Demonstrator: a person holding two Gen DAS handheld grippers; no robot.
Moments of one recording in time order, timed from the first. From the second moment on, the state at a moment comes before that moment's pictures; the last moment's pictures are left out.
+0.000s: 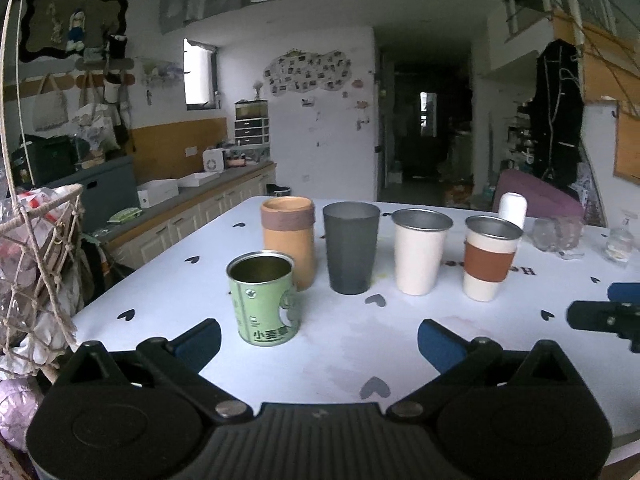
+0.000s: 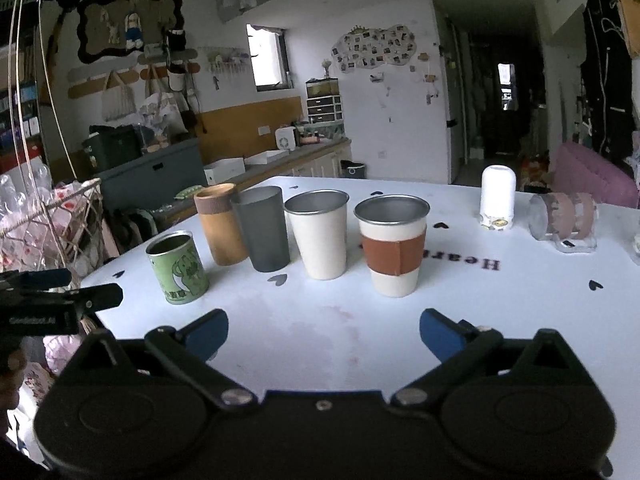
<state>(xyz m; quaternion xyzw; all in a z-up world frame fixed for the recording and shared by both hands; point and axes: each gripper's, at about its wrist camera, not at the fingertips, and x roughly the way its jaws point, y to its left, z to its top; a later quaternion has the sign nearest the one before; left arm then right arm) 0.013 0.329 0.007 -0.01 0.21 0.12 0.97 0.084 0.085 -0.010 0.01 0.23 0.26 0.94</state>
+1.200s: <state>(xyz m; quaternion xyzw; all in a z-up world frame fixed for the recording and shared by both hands) 0.007 0.322 0.005 -0.01 0.21 0.11 0.97 0.082 0.085 -0.007 -0.01 0.23 0.25 0.94</state>
